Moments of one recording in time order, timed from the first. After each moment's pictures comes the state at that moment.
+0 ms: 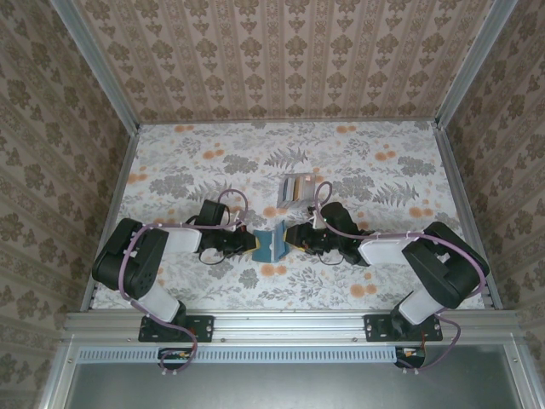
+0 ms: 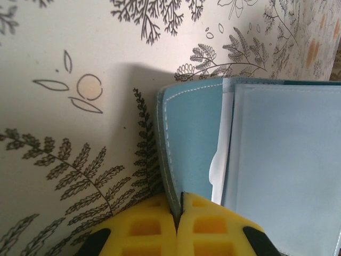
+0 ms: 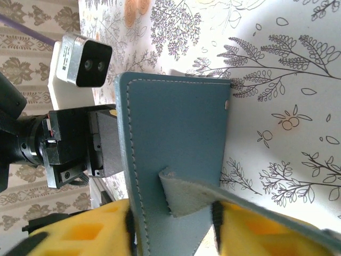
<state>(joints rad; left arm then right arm) -0.44 1.59 0.53 0.04 0.74 -0.65 0.62 1.56 0.53 0.43 -0.51 1.05</state>
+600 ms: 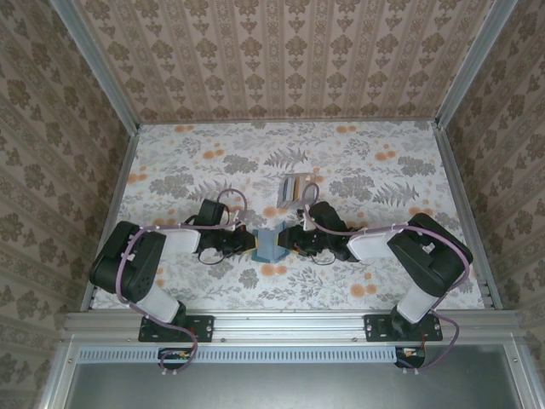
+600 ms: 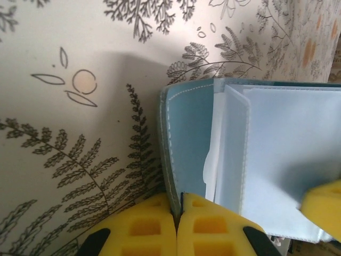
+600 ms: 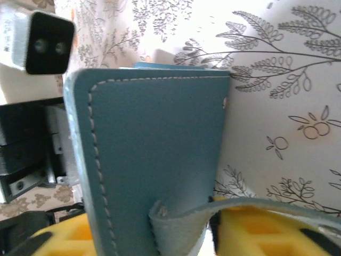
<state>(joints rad) -0.44 1.56 0.53 0.02 0.73 -0.65 0.67 1.67 0.61 0.37 -0.50 1.00</state>
